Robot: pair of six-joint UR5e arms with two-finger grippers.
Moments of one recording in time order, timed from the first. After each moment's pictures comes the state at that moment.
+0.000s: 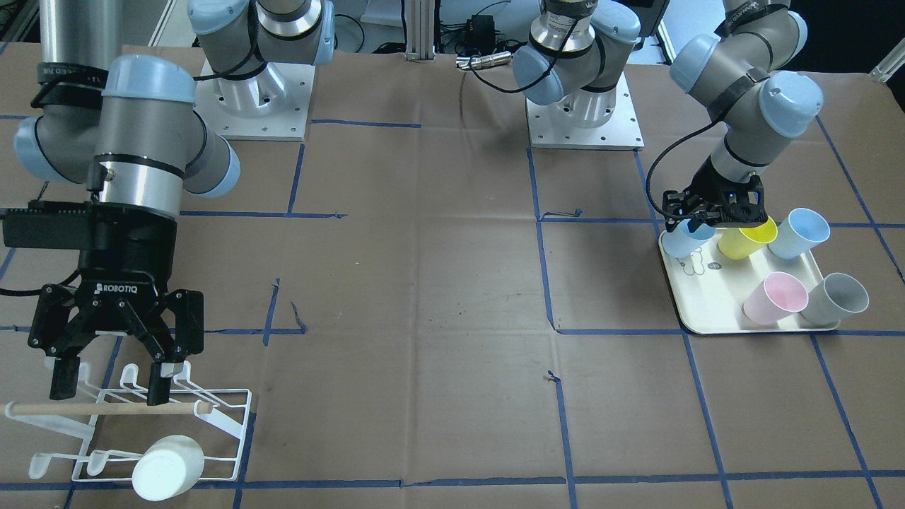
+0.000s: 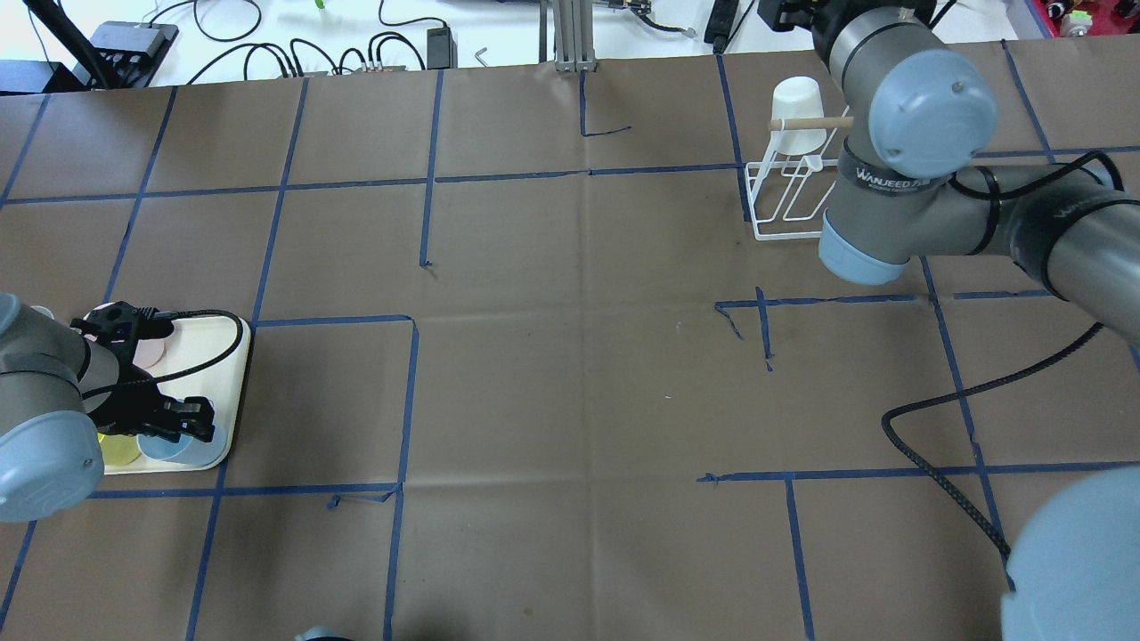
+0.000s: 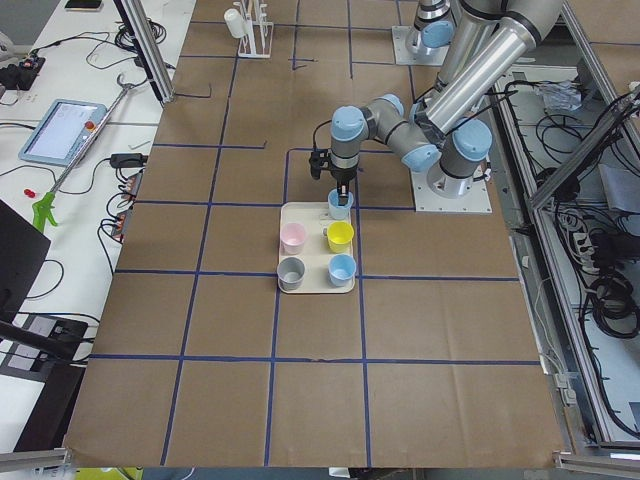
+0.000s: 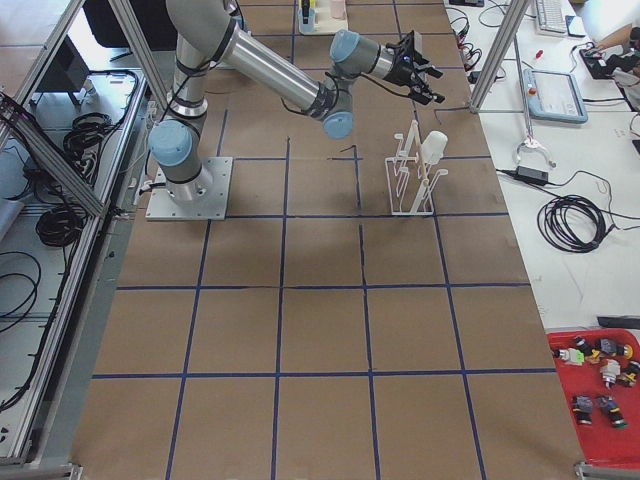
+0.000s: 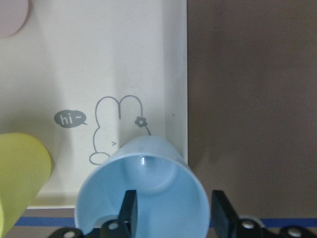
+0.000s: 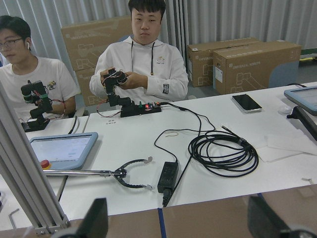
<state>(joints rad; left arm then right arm) -0.95 -1.51 -2.33 -0.88 1.58 0.62 1.54 -1.26 1.84 -3.36 -1.57 0.13</state>
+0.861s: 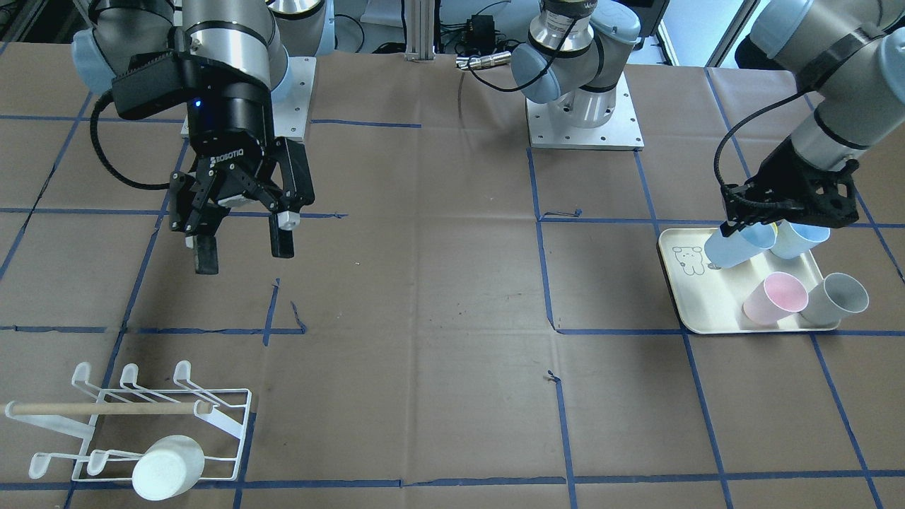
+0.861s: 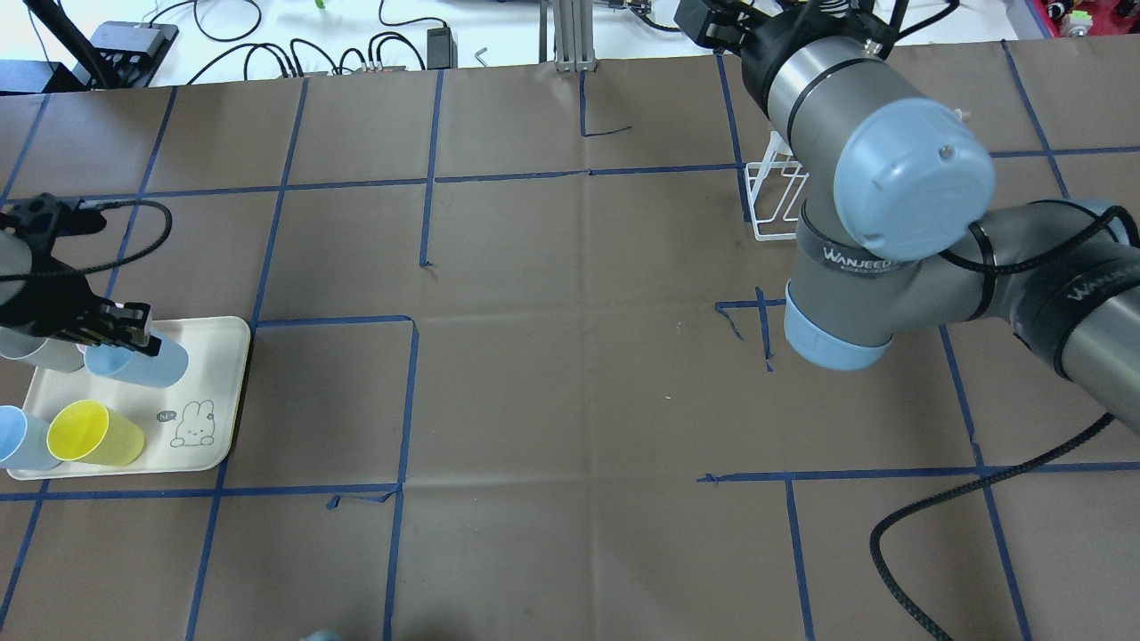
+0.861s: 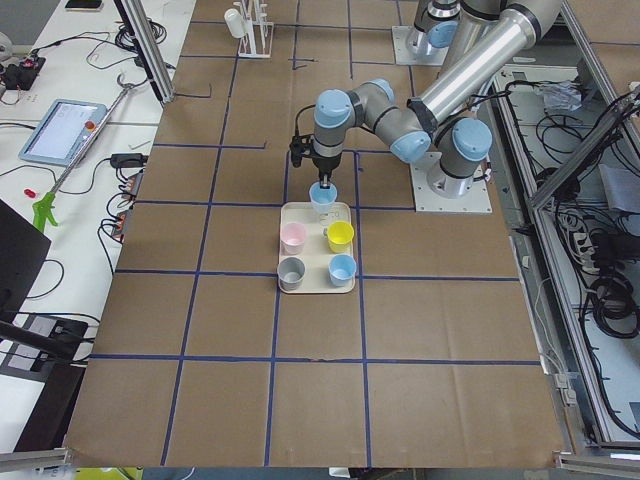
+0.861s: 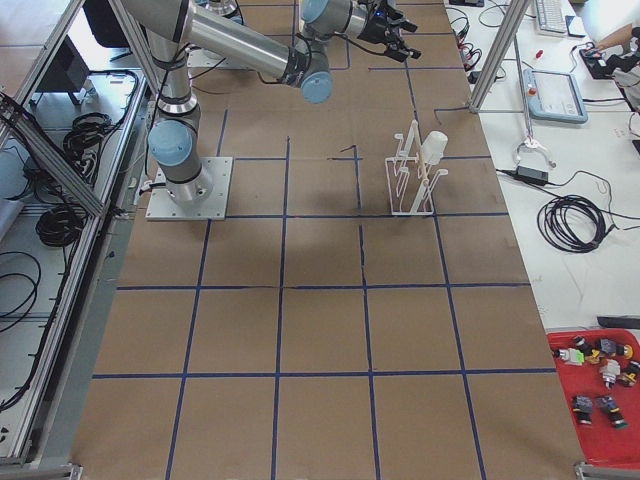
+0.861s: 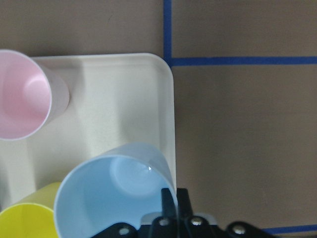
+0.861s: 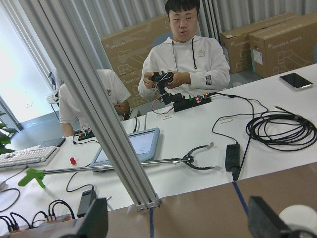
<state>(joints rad) -1.00 -1.55 -1.90 -1.31 1.45 0.63 1.71 -1.49 2.00 -3.30 -1.54 0.61</state>
